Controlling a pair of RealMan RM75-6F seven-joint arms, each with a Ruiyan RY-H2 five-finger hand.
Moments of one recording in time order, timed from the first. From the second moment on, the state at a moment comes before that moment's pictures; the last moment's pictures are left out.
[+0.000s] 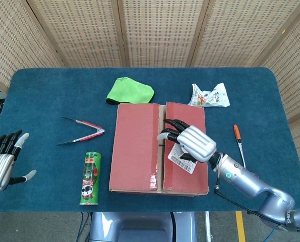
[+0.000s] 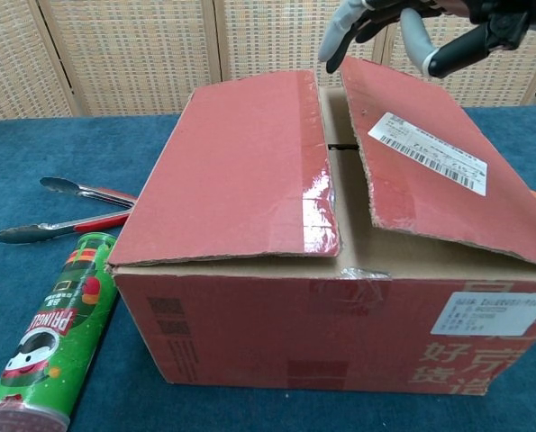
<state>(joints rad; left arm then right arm) -0.16 -0.97 -0.05 -1.90 1.41 1.38 0.24 0.76 -1.04 0.21 -1.81 -1.63 0.93 0.31</state>
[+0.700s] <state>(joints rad) -0.17 -0.97 -0.05 -1.89 1.37 1.35 0.21 0.82 -1.10 0.18 -1.75 -1.58 0.88 0.25</state>
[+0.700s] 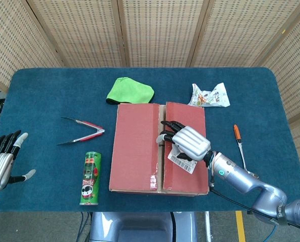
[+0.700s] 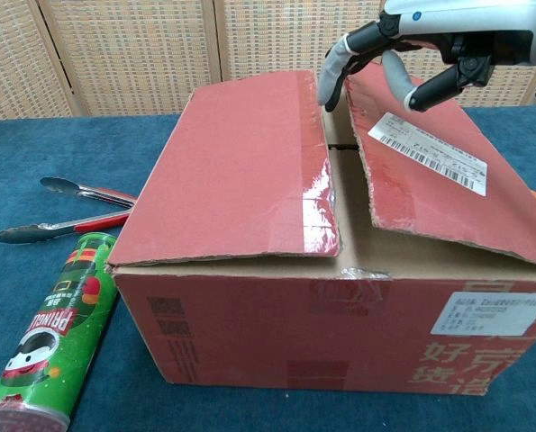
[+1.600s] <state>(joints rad) -0.18 -0.96 -0.05 -1.90 1.38 1.35 0.19 0.79 -0.99 0.17 -1.79 -1.61 0.98 0.28</state>
